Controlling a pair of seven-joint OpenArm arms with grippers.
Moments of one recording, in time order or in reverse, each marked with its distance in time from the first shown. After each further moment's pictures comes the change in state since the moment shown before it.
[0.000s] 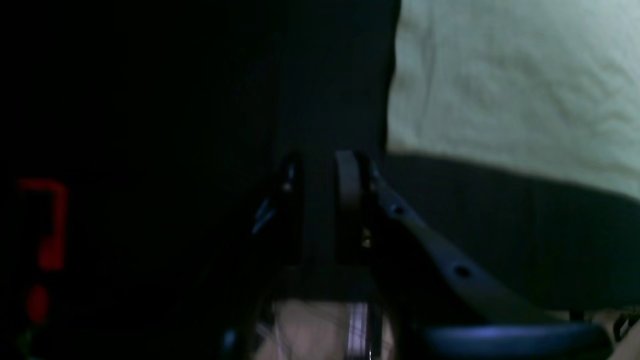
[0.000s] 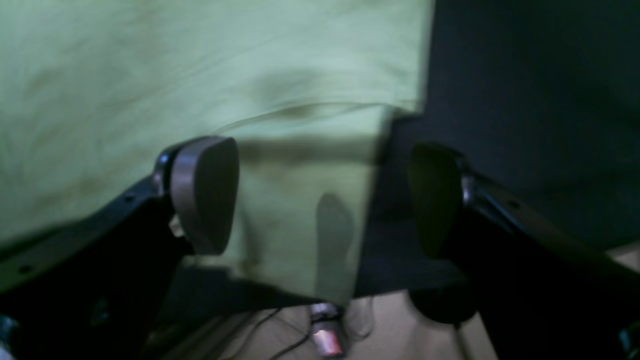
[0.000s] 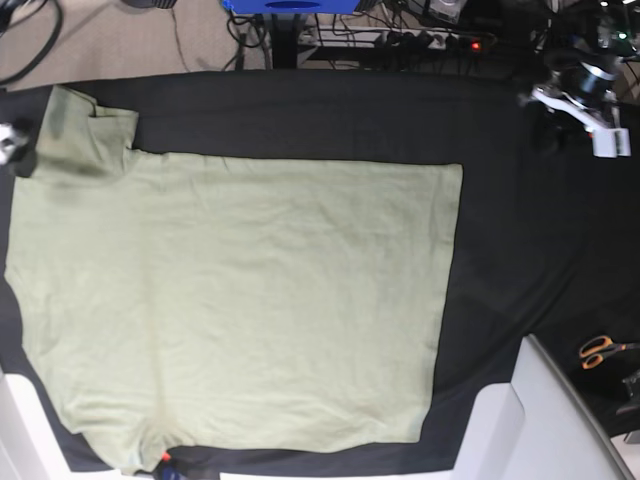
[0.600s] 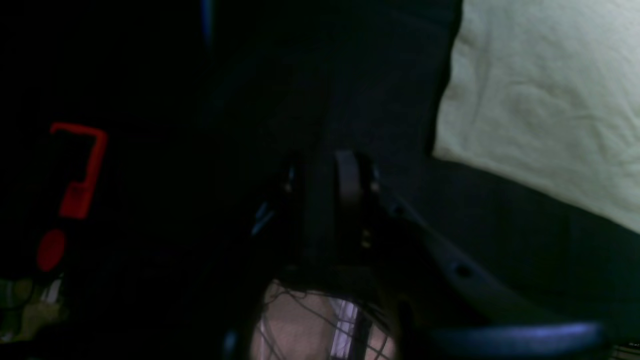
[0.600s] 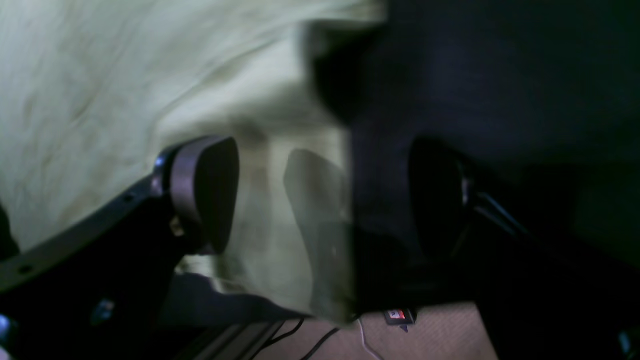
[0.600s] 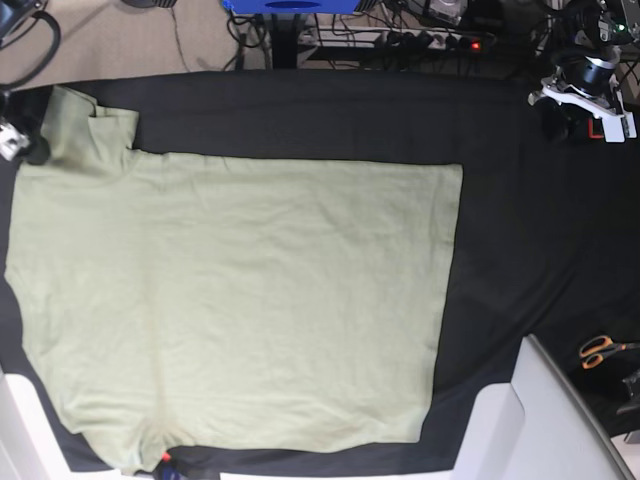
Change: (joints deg) left arm -1.6 3.0 -3.3 -6.4 0.0 -0.6 0.4; right arm 4.4 4.9 -4.2 -23.5 1.8 0.4 1.8
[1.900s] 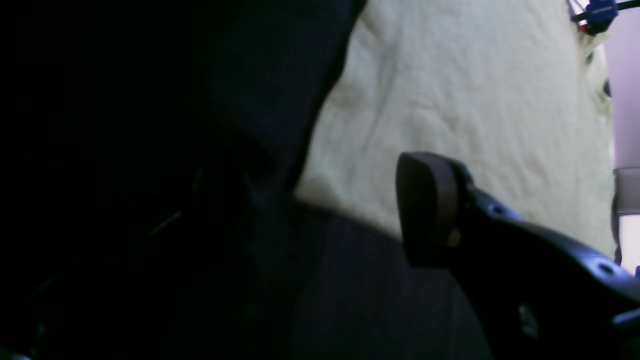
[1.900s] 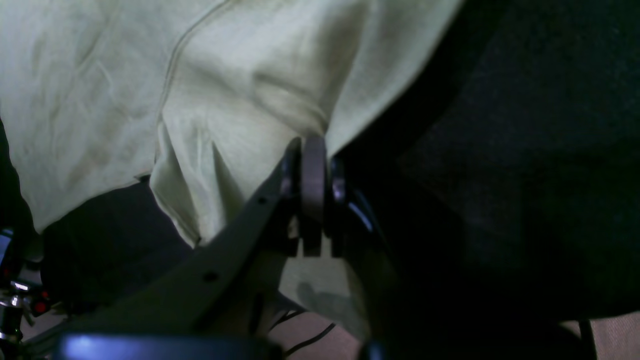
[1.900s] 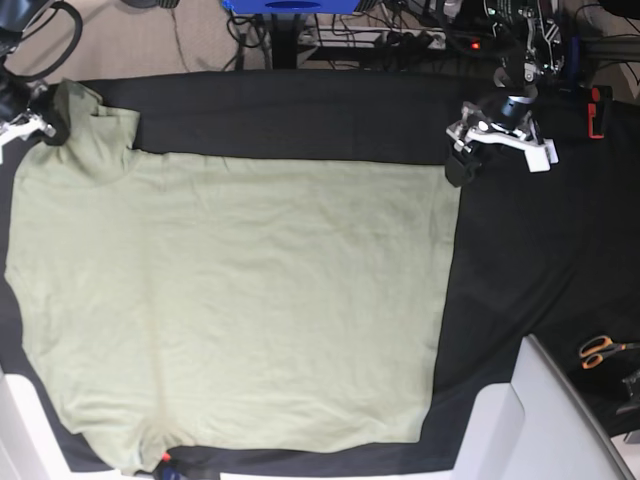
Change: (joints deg) left arm -18.1 9.8 9.9 -20.3 -1.8 -1.3 -4.0; right arm -1.9 -2.1 -2.0 -0.4 0.7 0.4 -0.7
